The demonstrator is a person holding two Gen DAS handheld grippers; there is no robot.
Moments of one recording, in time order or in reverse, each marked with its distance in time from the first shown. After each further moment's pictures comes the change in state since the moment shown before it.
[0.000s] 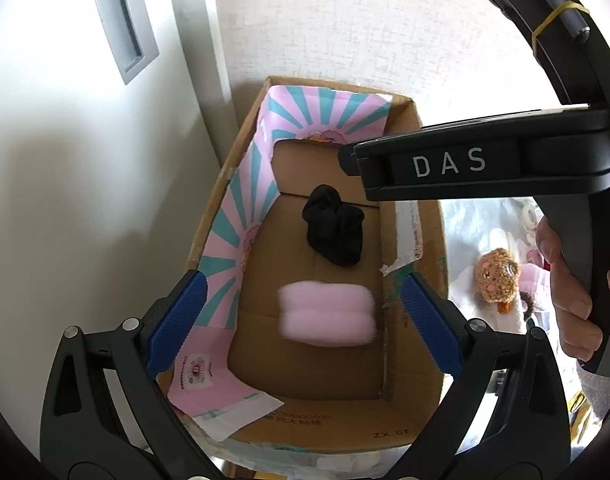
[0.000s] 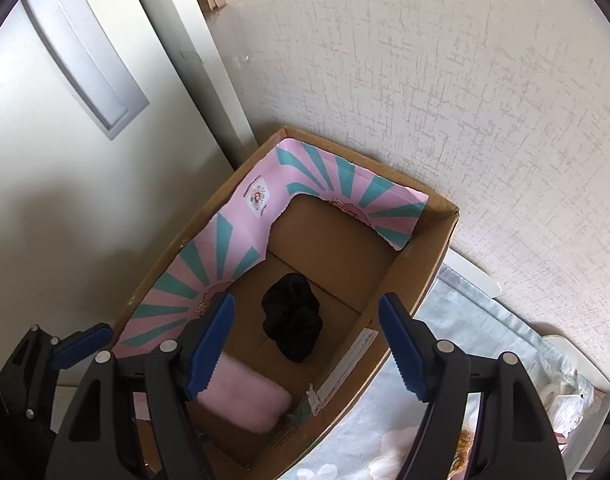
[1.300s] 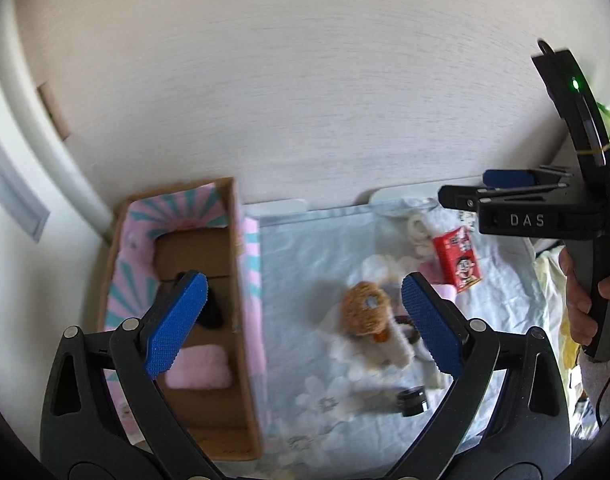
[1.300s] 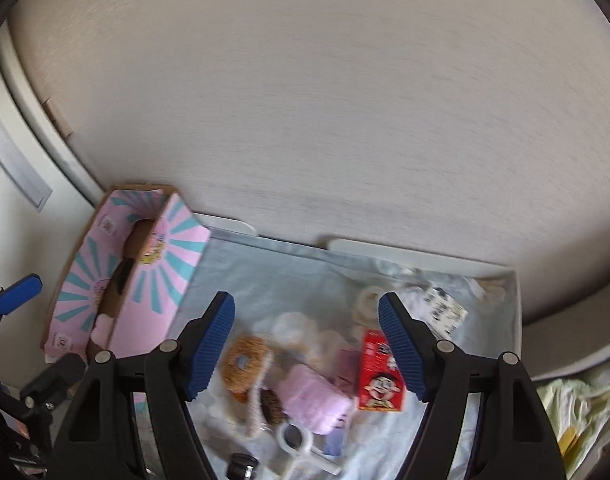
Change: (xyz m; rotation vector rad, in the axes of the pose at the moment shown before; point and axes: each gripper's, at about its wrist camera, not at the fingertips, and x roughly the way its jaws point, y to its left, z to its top) left arm -0.059 -0.153 0.027 0.279 -0.138 -0.144; right arm -0.152 -0.177 -0.140 0.357 -0.163 -0.254
